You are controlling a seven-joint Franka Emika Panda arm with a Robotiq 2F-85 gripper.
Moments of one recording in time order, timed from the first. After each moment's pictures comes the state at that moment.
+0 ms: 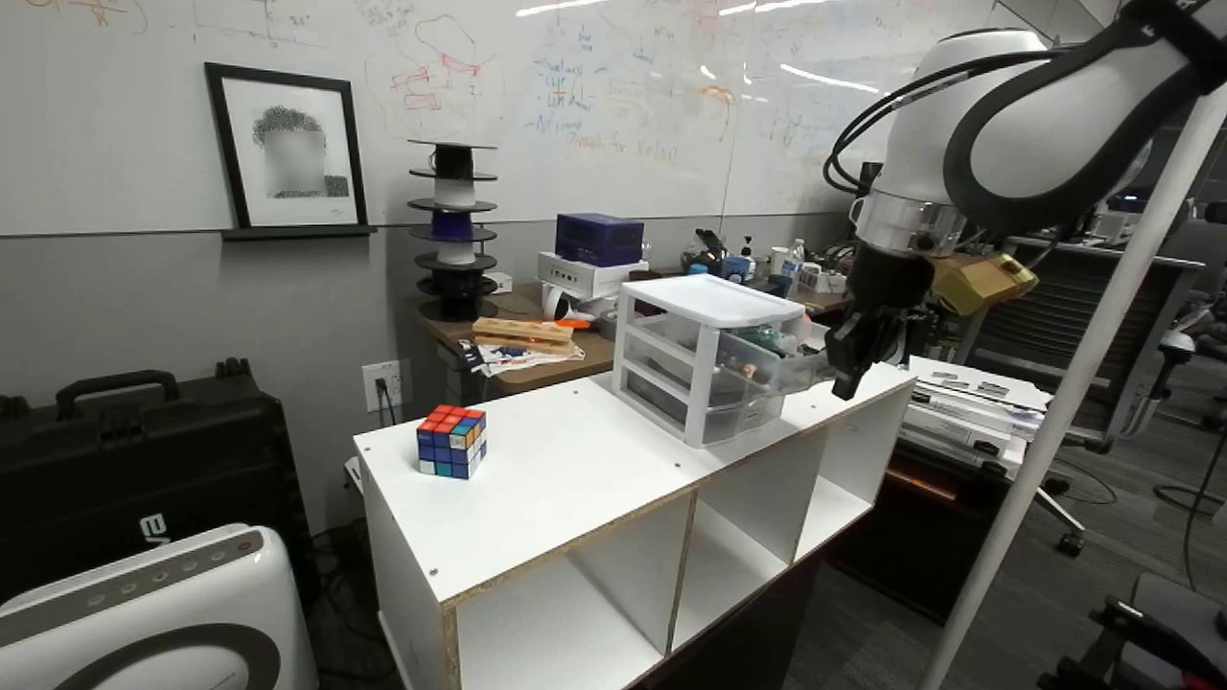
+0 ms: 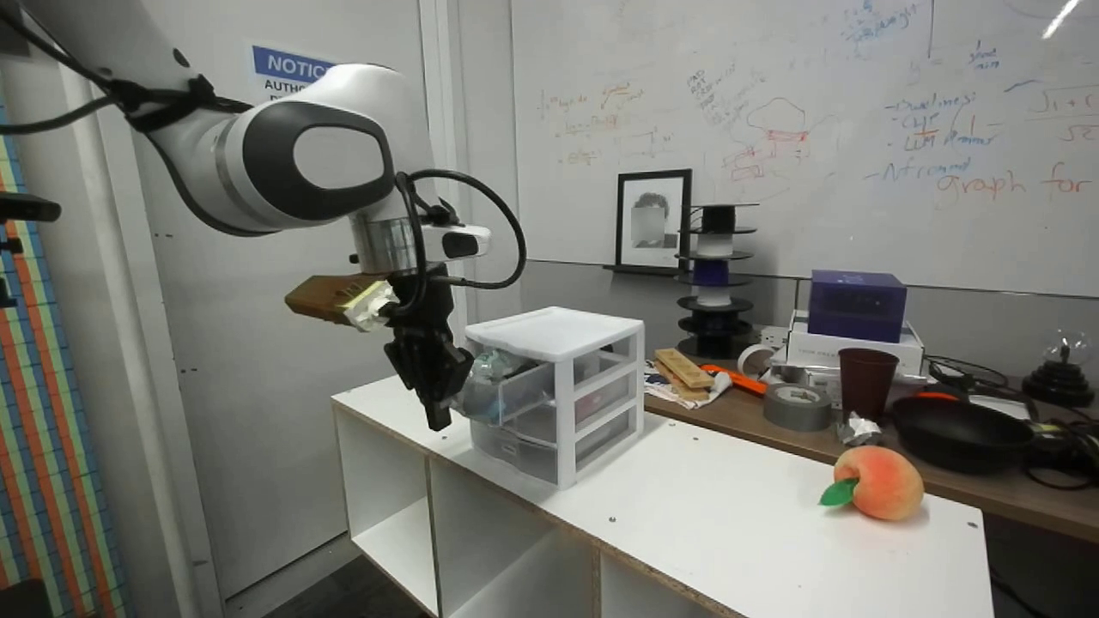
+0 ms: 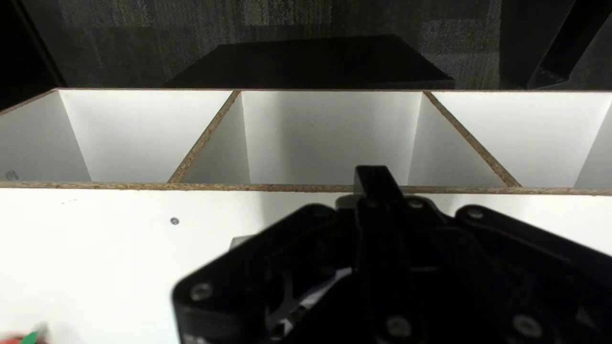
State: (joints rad) arm -0.01 0.00 -0.01 -2.48 -0.12 2.60 0.09
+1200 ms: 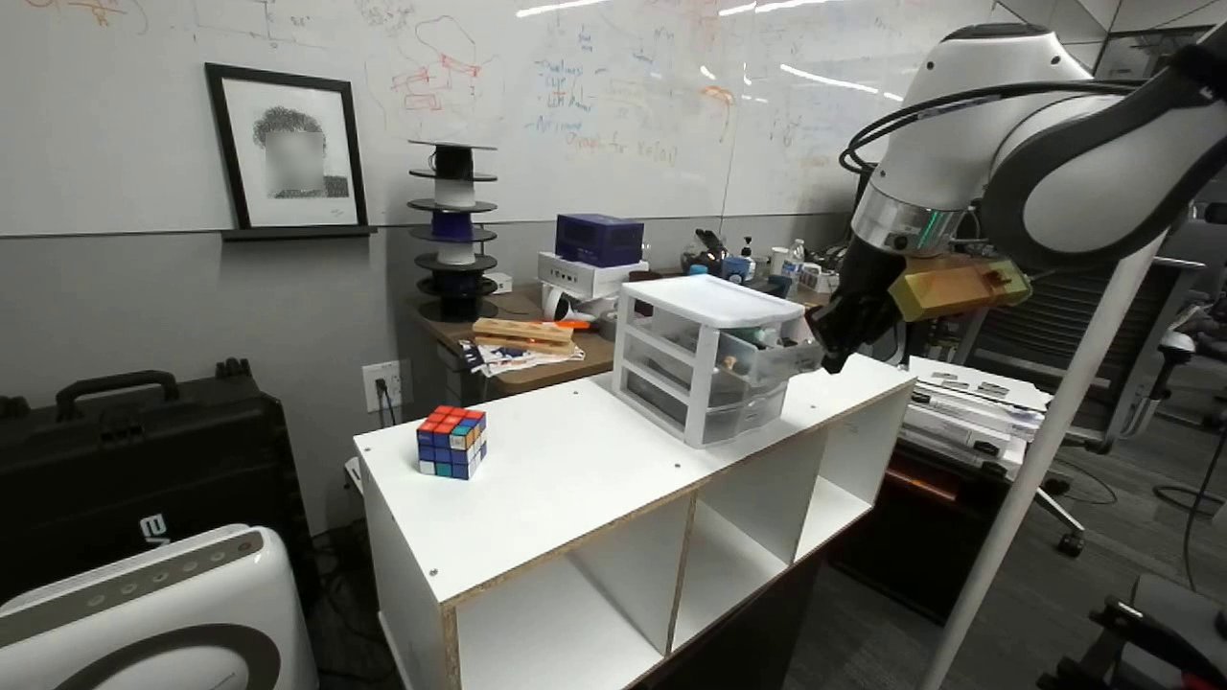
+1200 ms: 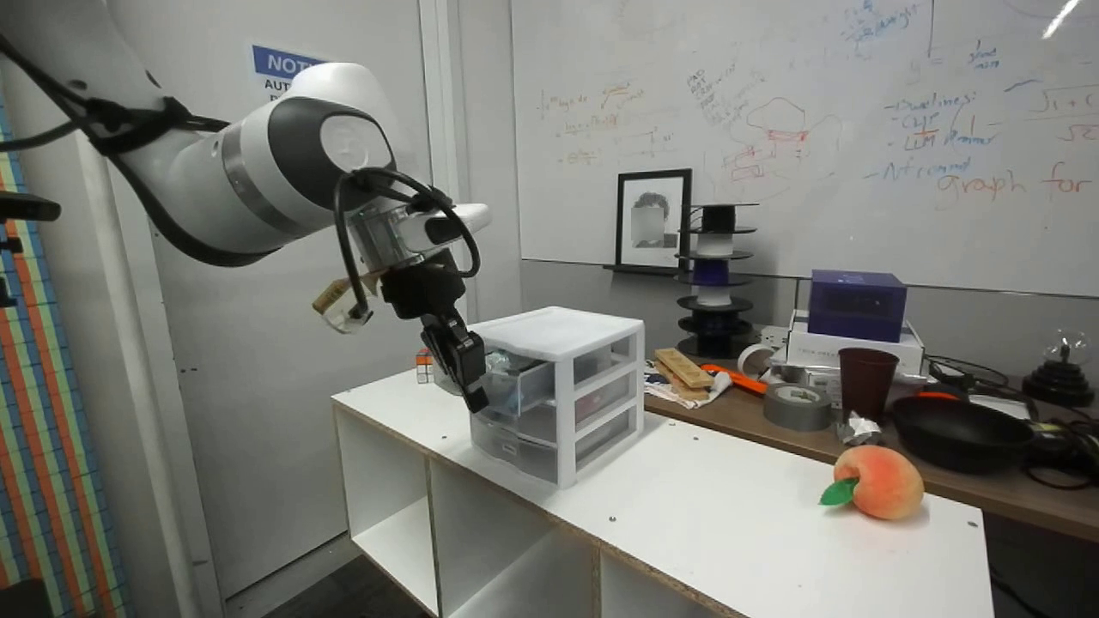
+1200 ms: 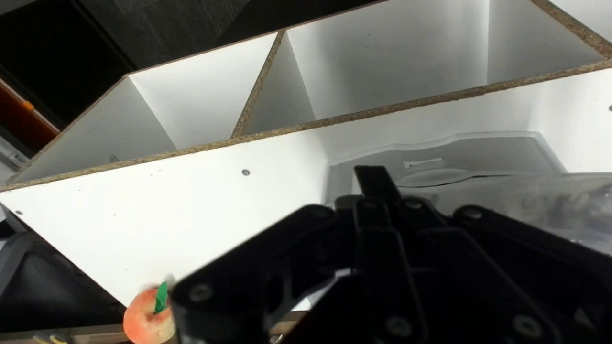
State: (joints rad) arm -0.02 0.01 -0.03 -2.48 -0.51 2.73 0.68
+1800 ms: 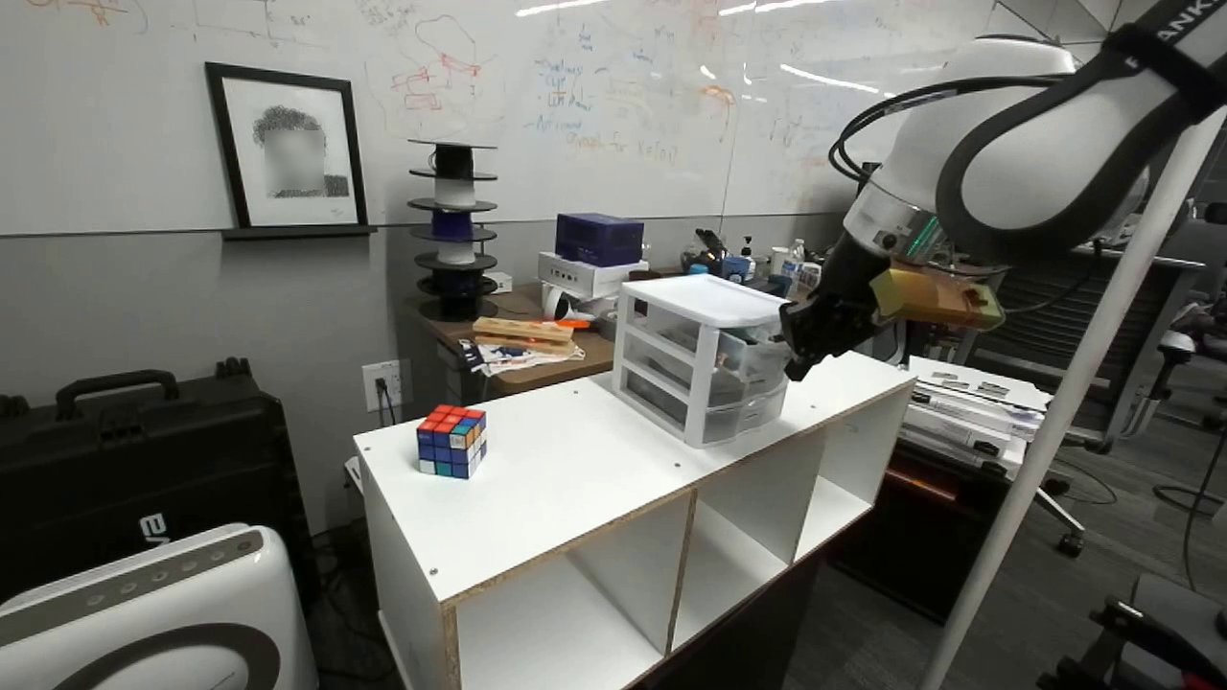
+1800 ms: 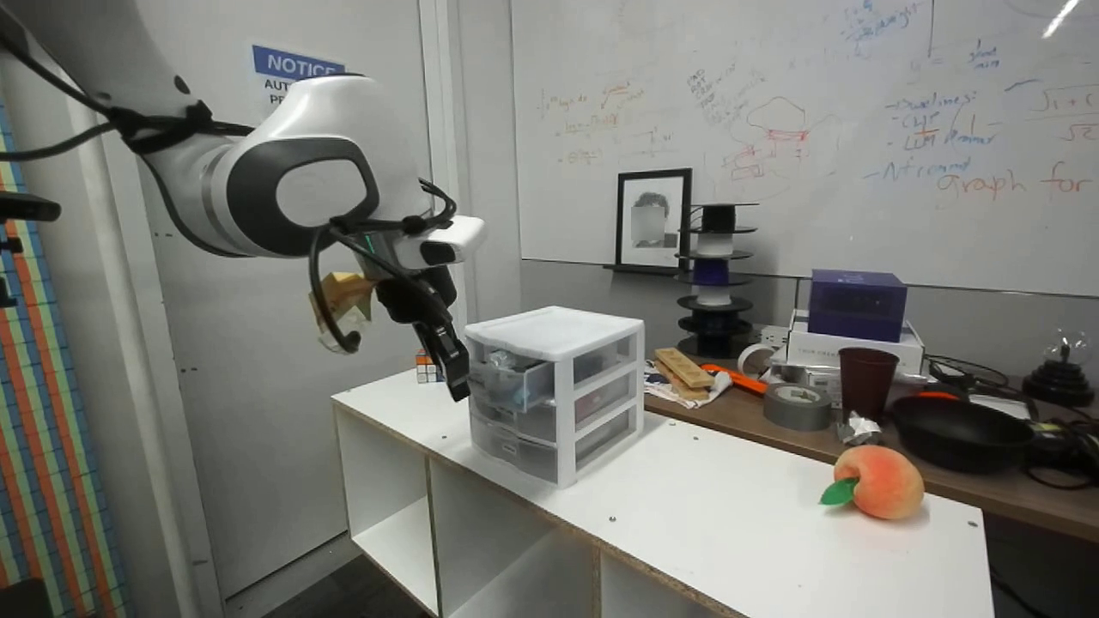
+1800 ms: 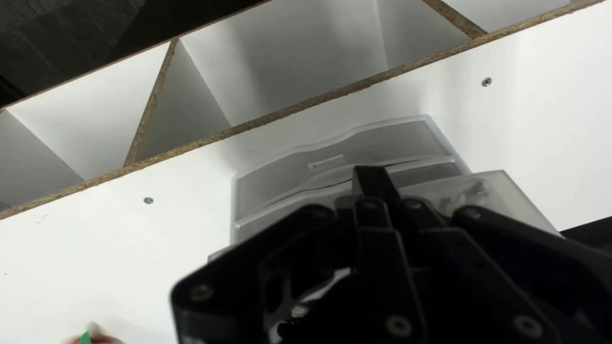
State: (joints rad) arm 0.00 0.04 0.01 -2.51 -0.03 2.91 0.39
